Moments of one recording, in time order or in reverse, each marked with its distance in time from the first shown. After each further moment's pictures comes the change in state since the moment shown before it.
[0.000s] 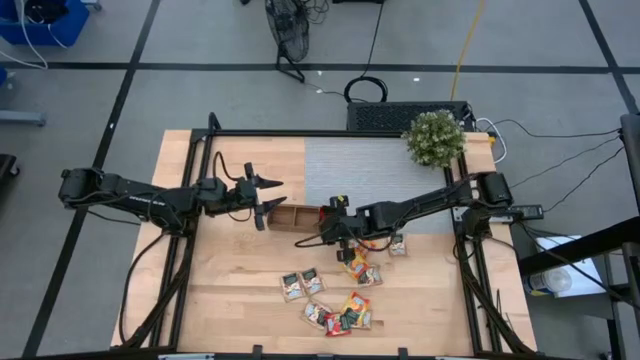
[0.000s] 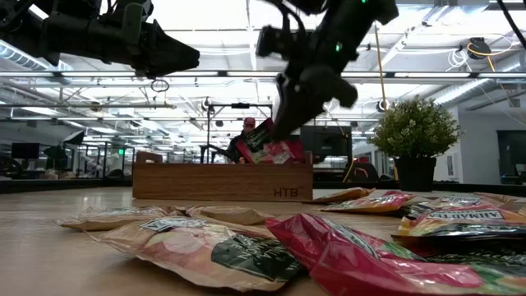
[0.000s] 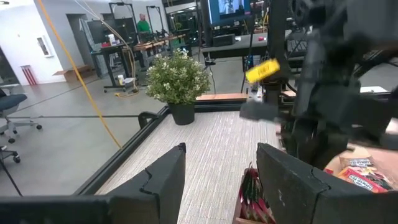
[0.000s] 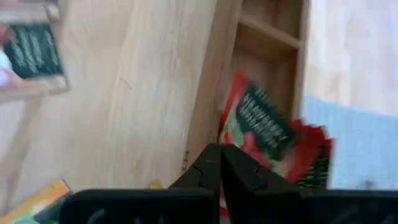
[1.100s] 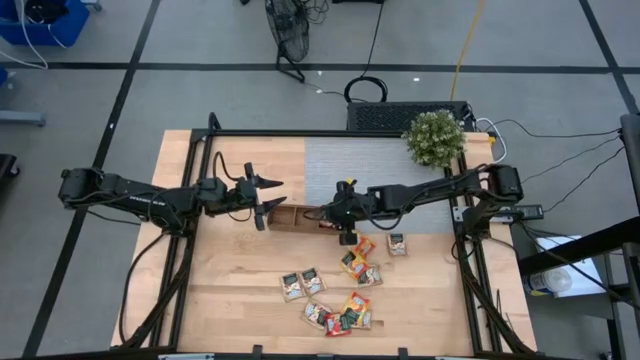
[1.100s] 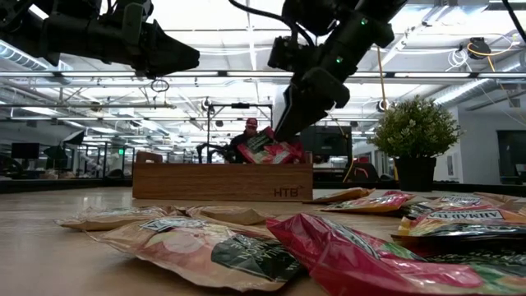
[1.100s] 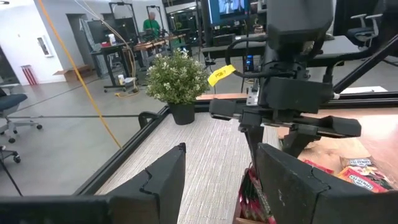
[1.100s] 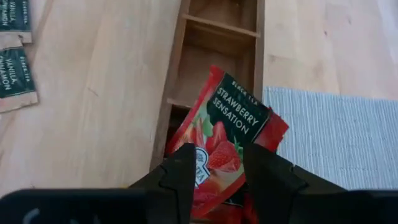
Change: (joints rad) left arm 0.000 0.000 0.000 0.000 0.000 0.000; right arm -0.134 -0.103 -0.144 0.160 -0.156 0.002
